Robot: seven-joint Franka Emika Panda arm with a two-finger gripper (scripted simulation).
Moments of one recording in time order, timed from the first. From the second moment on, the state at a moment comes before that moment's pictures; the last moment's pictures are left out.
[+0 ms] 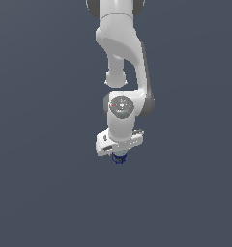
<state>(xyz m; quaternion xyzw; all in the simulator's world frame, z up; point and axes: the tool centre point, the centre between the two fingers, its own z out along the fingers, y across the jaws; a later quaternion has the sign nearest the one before) 0.043 0.016 0.075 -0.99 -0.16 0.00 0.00</state>
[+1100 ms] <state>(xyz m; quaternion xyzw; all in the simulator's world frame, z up) -0.019 0.182 0.193 -0.99 -0.16 0.00 0.00</state>
